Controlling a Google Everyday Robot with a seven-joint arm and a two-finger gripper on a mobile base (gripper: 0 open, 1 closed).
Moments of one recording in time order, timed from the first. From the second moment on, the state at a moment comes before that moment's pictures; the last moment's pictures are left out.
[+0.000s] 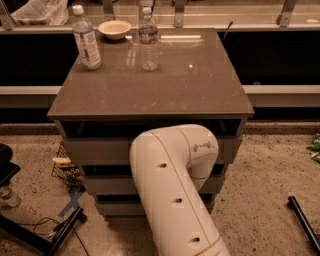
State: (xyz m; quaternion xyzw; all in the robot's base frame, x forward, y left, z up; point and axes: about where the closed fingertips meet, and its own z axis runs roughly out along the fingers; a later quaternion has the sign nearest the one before) arm 0.445 0.004 0.219 -0.76 0.63 -0.04 0.16
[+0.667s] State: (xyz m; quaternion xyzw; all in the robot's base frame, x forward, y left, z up) arm 0.460 0.026 0.189 -0.74 0.66 -0.01 0.14
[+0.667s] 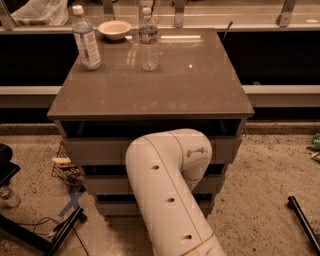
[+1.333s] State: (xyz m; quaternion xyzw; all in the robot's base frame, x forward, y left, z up) arm 0.487 0.044 0.154 -0.76 0.64 0.00 0.13
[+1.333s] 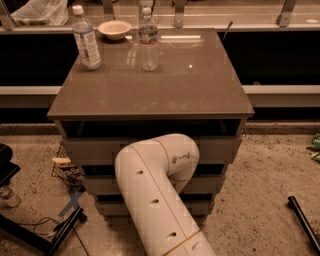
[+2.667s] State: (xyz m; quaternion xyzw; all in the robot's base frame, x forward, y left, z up) arm 0.516 0.015 0.093 -0.74 0.66 -0.08 0.04
